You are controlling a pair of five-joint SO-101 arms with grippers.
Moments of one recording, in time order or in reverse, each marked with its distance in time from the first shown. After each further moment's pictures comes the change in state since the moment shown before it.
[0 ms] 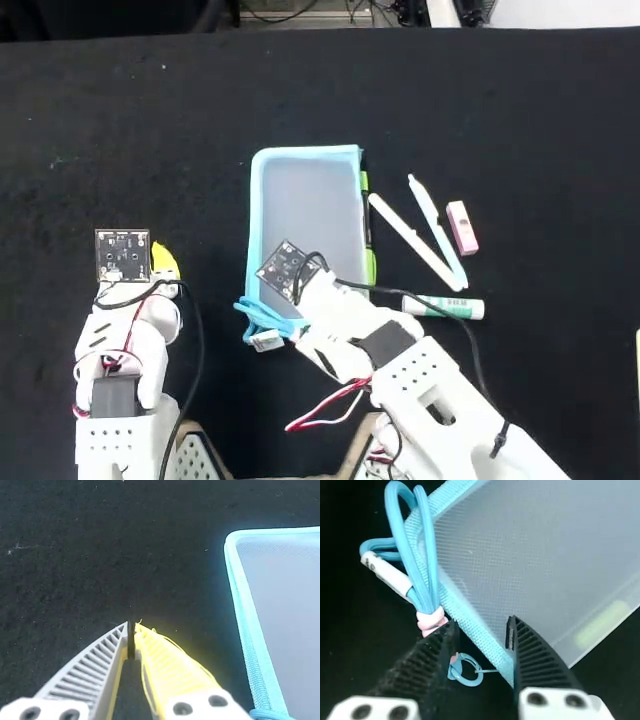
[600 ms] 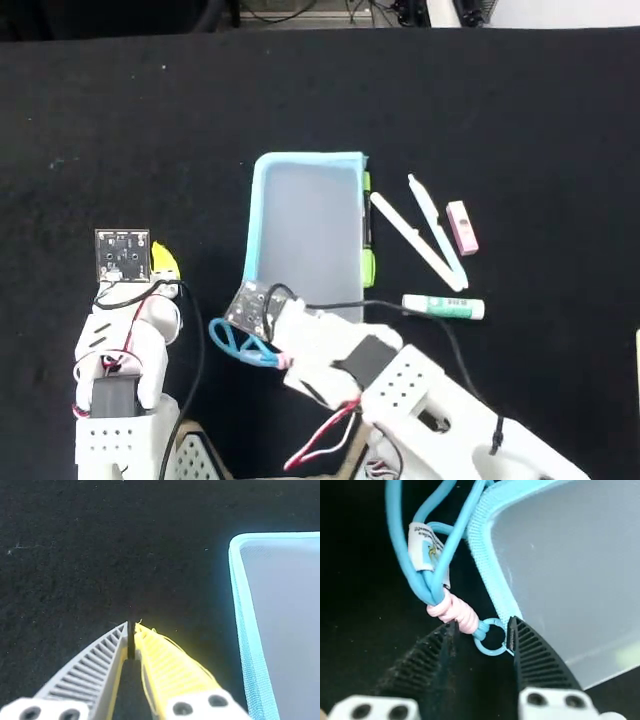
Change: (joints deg) left arm 0.0 0.0 0.0 0.0 0.0; right arm -11.9 -0.4 0.0 5.3 0.4
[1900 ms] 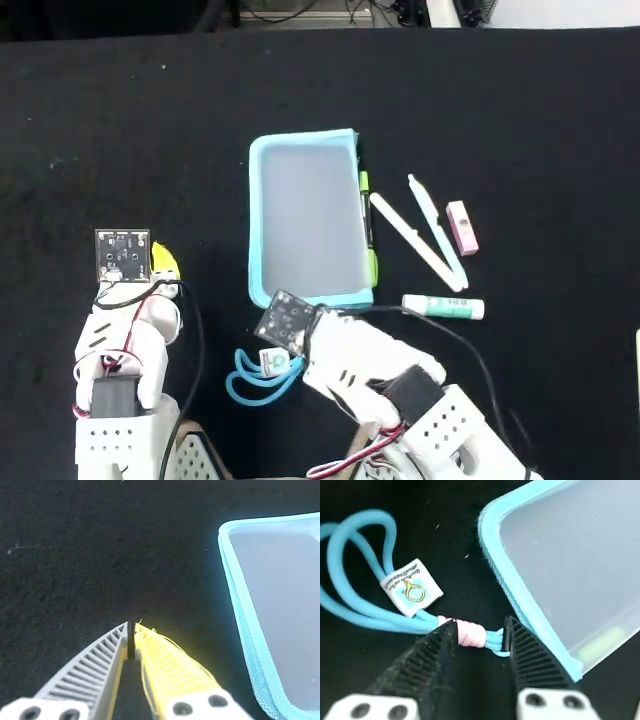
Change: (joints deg) left arm 0.0 0.0 0.0 0.0 0.0; right arm 6.6 -31.2 10.5 7.2 4.2
